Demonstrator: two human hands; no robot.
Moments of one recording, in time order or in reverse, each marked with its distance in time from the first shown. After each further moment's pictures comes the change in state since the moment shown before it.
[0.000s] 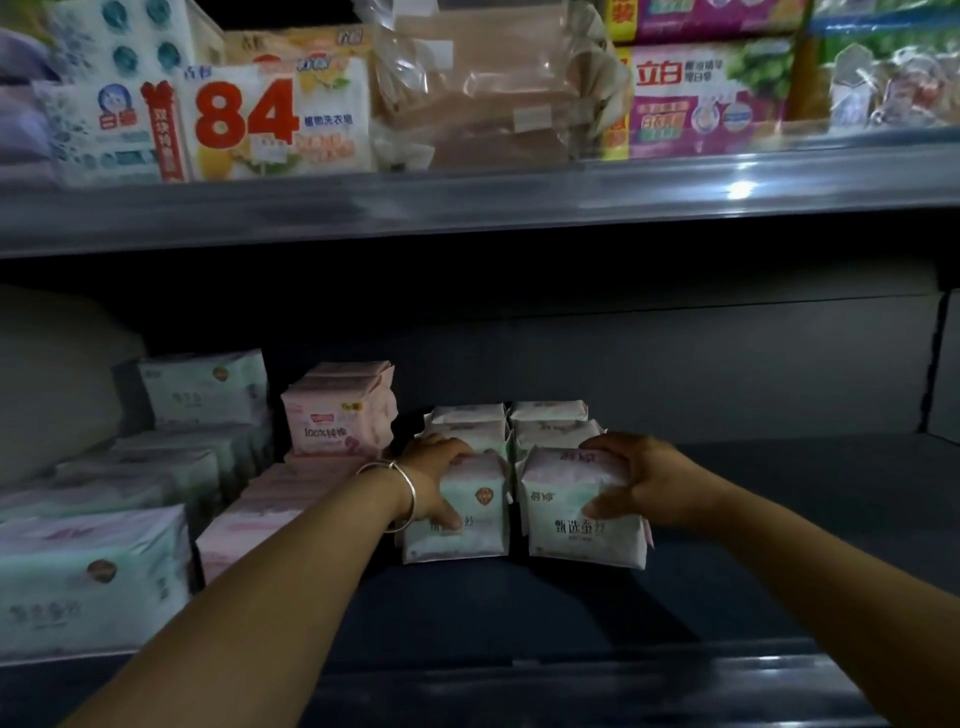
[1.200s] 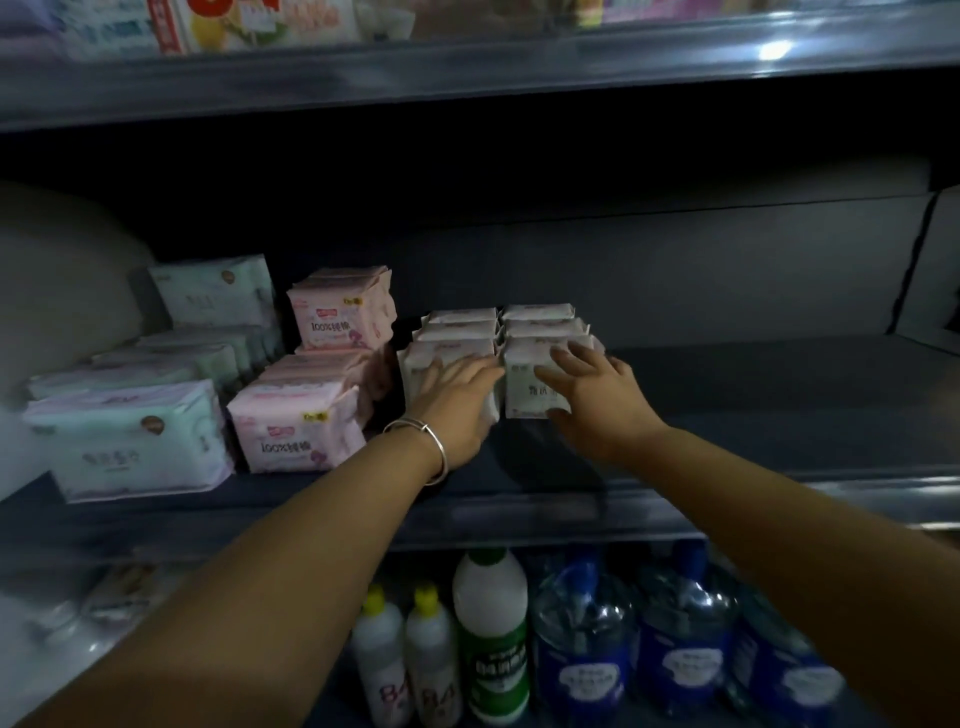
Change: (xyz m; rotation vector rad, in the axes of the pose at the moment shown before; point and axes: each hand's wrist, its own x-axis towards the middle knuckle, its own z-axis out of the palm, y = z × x) left_hand -0.063 0.054 0.049 0.153 0.299 0.161; right_hand -0.044 -0.011 0.054 -0.679 0.167 -0.201
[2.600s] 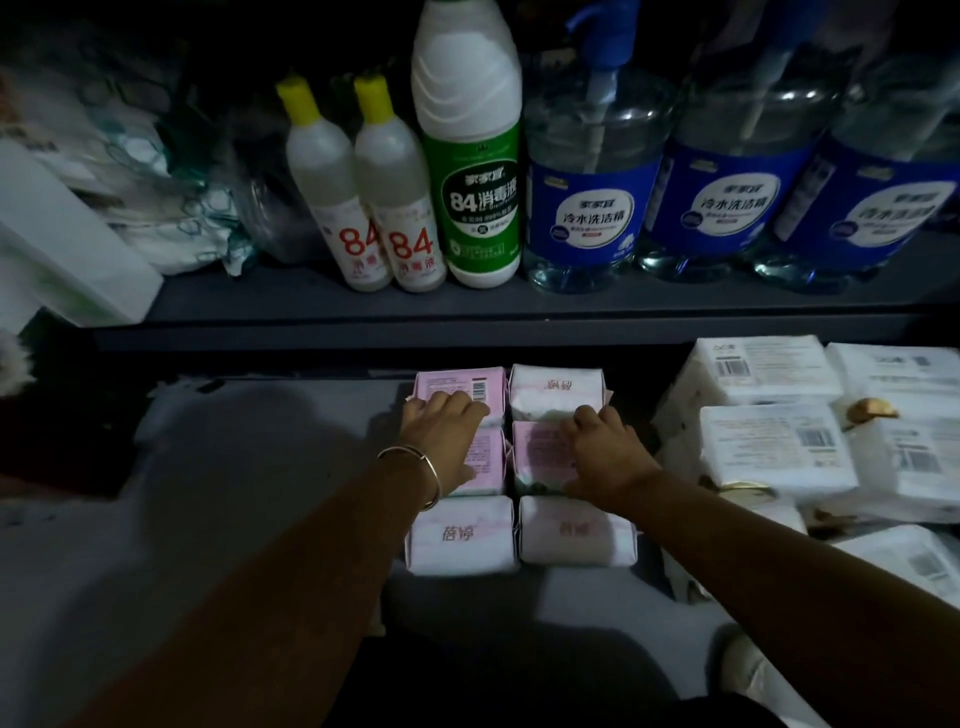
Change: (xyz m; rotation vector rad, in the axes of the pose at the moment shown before) left_hand -0.313 0.095 0.318 -0.008 -0.716 -0.158; right_hand -0.335 -0.060 0.320 0.099 -0.829 0.057
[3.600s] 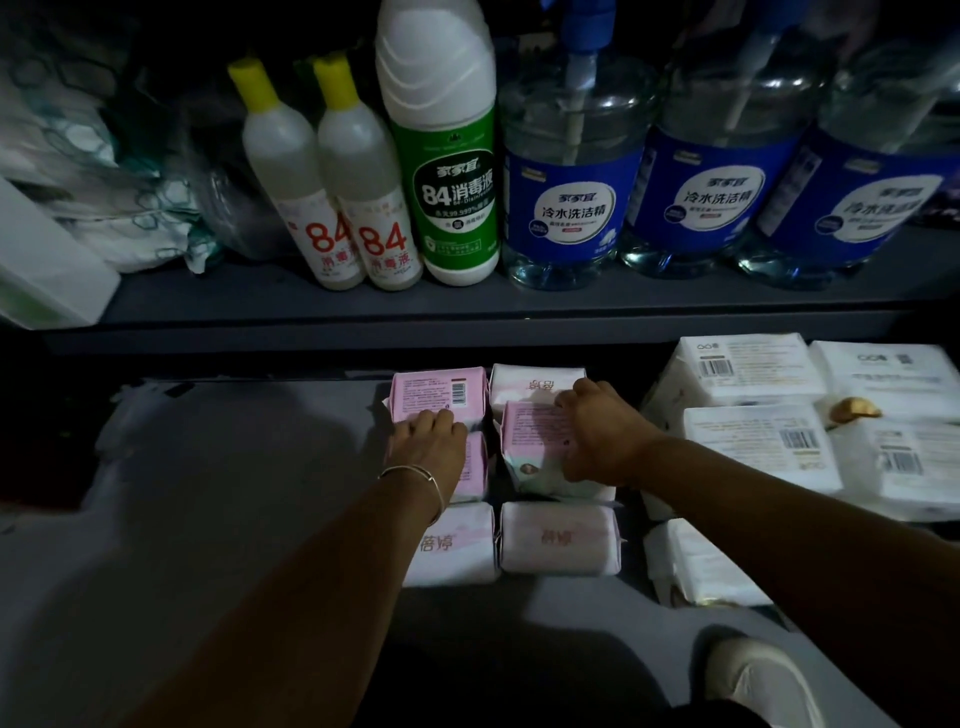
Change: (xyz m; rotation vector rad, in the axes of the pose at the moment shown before) left_hand 0.016 0.015 0.030 0.178 -0.043 -0.076; right_hand 0.009 0.019 -0.027 0.188 -0.020 0.001
